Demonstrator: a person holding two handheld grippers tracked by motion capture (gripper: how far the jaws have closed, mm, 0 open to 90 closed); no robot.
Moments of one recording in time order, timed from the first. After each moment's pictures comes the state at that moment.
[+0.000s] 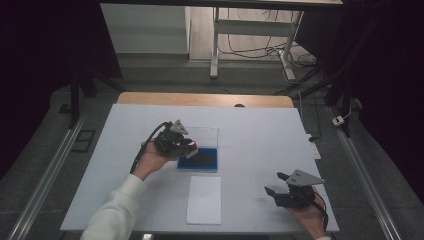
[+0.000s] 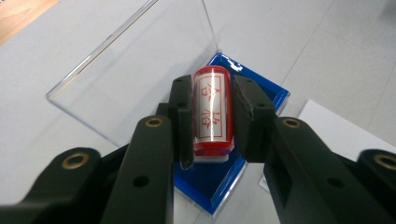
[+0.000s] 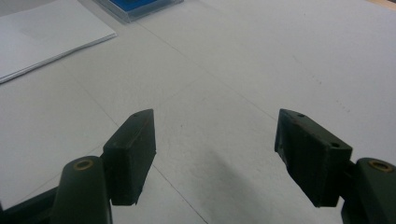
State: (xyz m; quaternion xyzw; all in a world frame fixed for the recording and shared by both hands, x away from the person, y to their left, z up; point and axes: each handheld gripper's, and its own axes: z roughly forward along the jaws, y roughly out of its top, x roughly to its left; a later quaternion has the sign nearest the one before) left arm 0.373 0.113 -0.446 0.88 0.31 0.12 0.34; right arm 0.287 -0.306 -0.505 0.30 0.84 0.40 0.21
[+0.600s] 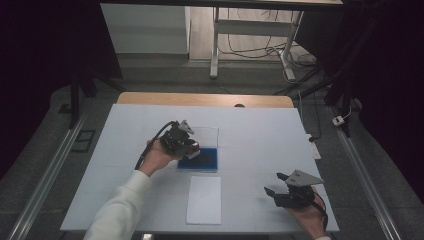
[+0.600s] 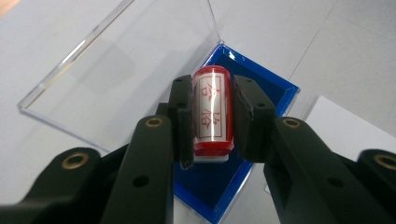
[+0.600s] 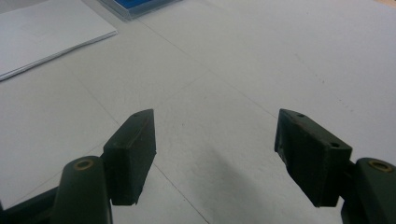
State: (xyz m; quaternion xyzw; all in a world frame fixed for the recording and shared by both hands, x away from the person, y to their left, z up) left arm 0.387 0.097 -0.457 0.89 0.31 0.10 0.31; right arm 0.287 -0.305 -0.506 0.30 0.84 0.40 0.21
